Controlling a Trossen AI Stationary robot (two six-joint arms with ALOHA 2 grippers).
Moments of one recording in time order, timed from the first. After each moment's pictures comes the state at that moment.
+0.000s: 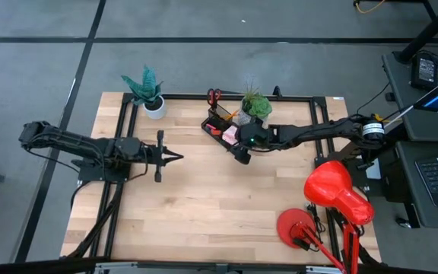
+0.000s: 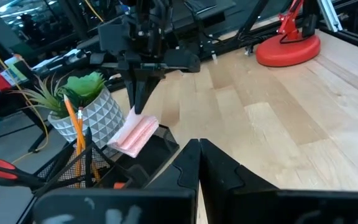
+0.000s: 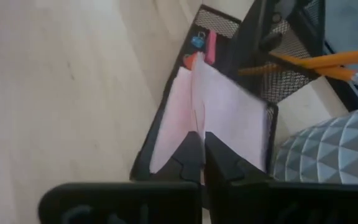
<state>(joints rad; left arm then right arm) -0.11 0.68 0.28 0.18 -0.21 0.30 -0.13 1.60 0.95 -0.18 0.31 0.07</state>
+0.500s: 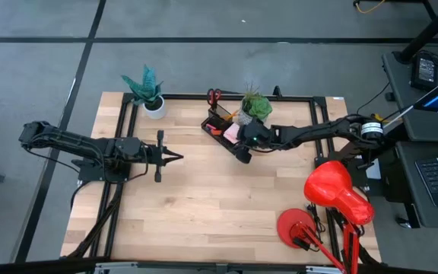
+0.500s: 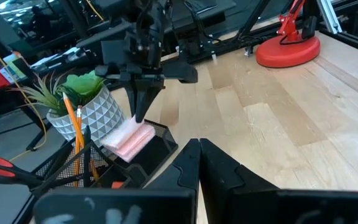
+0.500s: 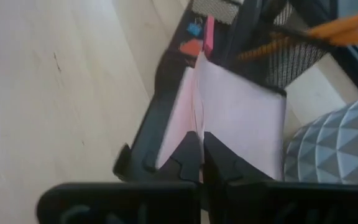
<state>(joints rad) -0.11 0.68 0.28 0.18 -0.21 0.28 -0.18 1.61 0.84 -0.01 0.25 0.07</state>
